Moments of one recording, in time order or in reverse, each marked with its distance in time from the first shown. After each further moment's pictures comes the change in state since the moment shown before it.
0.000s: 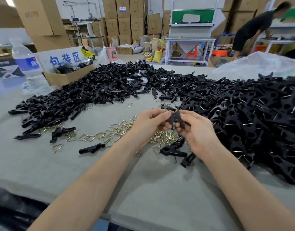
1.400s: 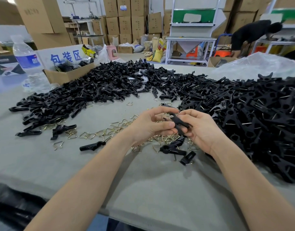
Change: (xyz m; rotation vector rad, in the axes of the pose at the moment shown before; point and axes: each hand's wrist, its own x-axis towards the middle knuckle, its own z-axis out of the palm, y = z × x) left_hand -0.004 0.004 -0.011 -0.042 -0.282 -0.044; right_hand 0.011 -0.007 -0.015 -0.193 -0.180 0.042
